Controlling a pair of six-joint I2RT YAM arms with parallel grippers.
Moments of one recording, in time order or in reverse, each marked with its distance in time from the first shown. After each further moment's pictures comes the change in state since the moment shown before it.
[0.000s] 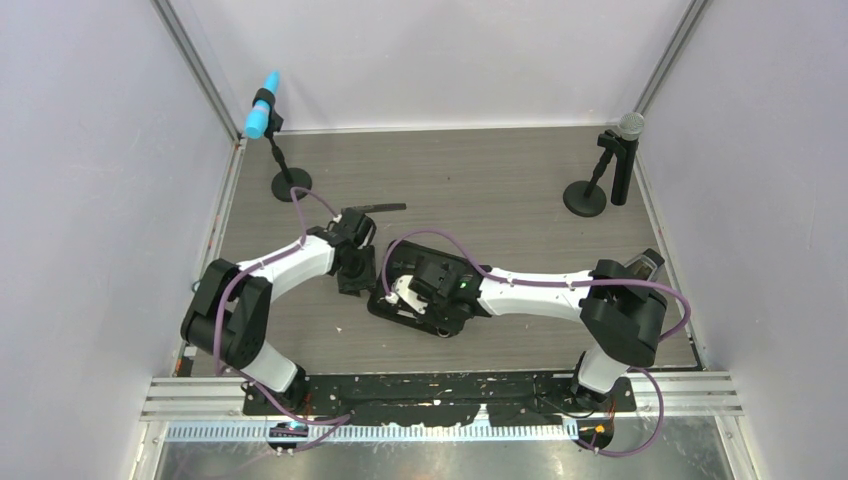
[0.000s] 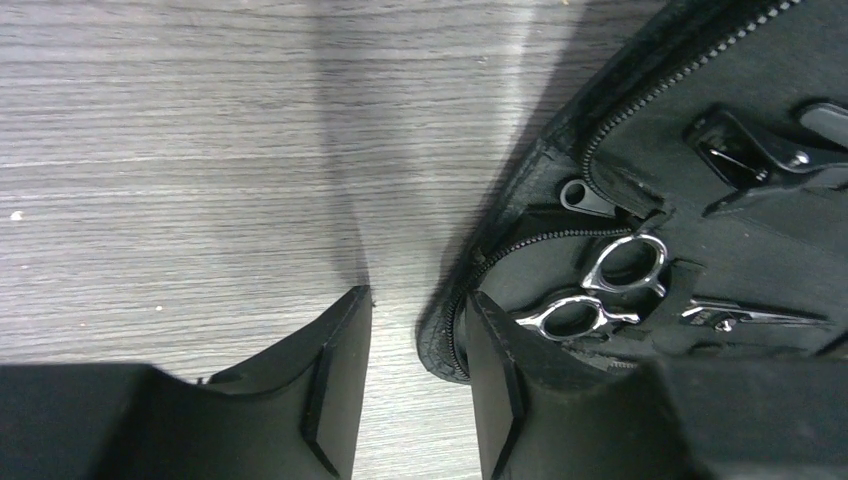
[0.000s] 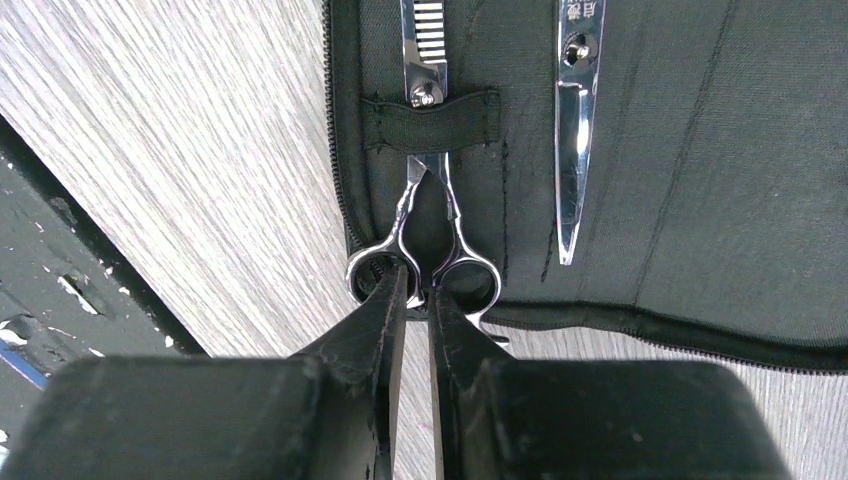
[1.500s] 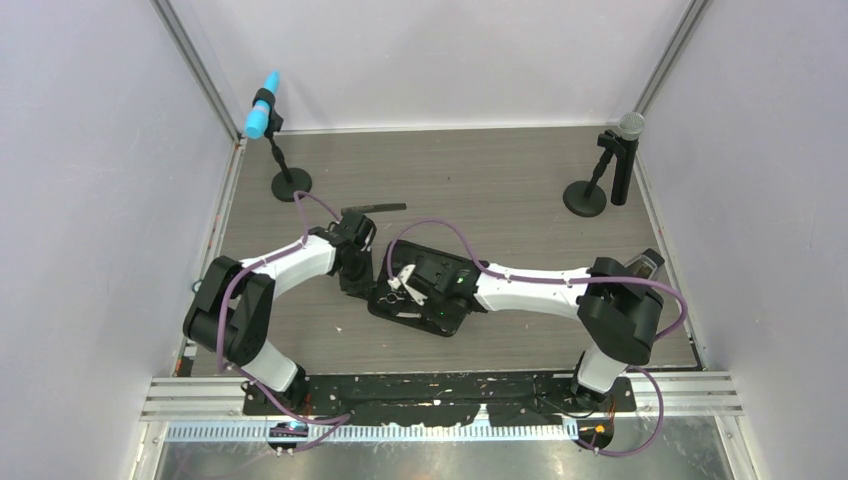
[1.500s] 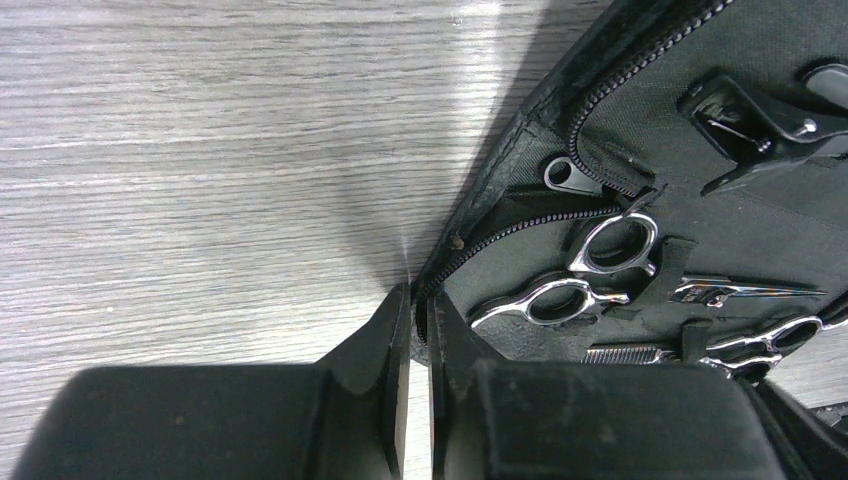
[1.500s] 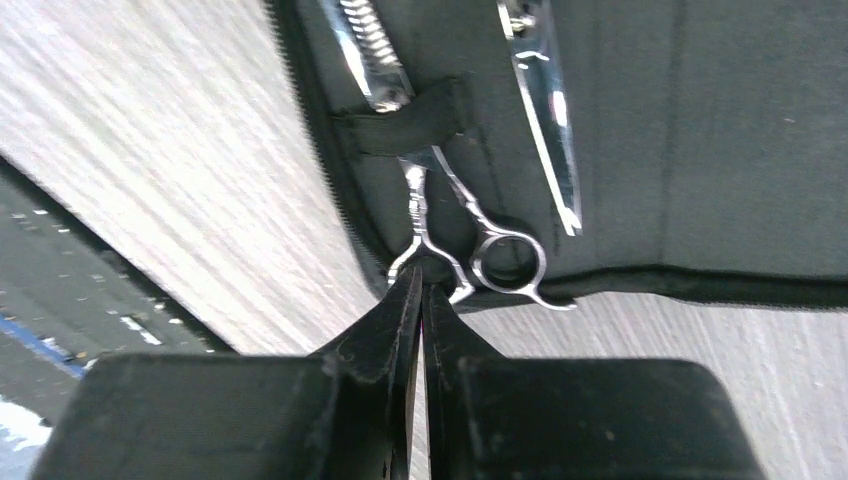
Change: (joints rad) left arm 0.004 0.020 -0.006 0.001 0.082 -0.003; right arm -0.005 0.021 0.044 -0.060 0.043 0.200
